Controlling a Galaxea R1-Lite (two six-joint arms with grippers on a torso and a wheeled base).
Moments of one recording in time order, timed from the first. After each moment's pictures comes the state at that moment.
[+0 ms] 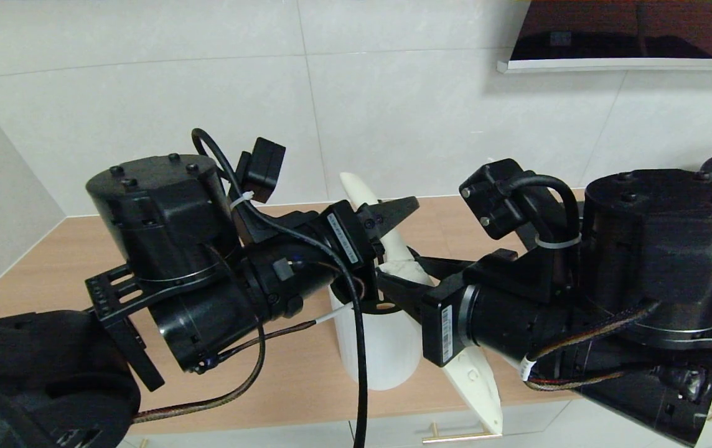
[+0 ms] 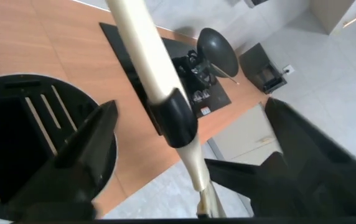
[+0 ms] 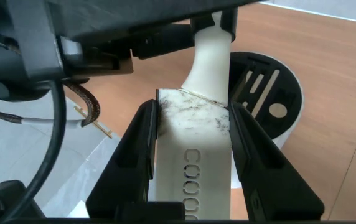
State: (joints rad) left arm -0.75 1.67 -0.83 -0.86 -0.04 -0.73; right arm 1.01 1.61 -0.93 -0.53 -0.26 0.14
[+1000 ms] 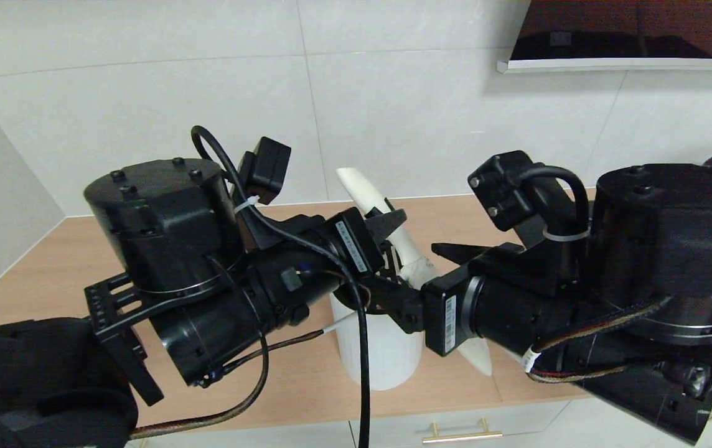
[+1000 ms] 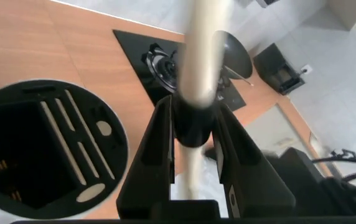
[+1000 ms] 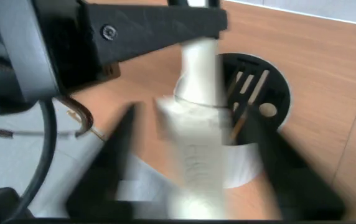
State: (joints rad) left arm -0.79 1.65 -0.82 -0.85 0.03 -0.66; right arm 1.01 1.61 -0.93 -0.56 -0.29 0.14
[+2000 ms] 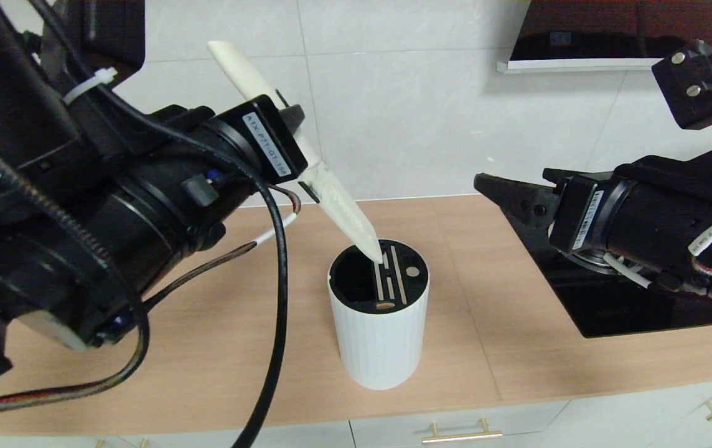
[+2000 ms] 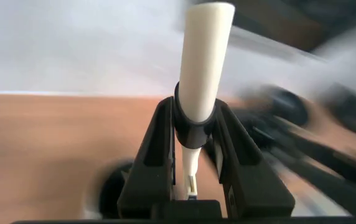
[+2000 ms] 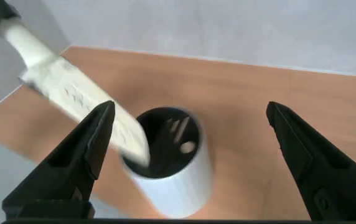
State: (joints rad) left arm -0.81 1.50 -0.98 -0.73 0.53 -0.25; right arm 0.79 1.40 -0.90 -0.53 -0.28 0.12
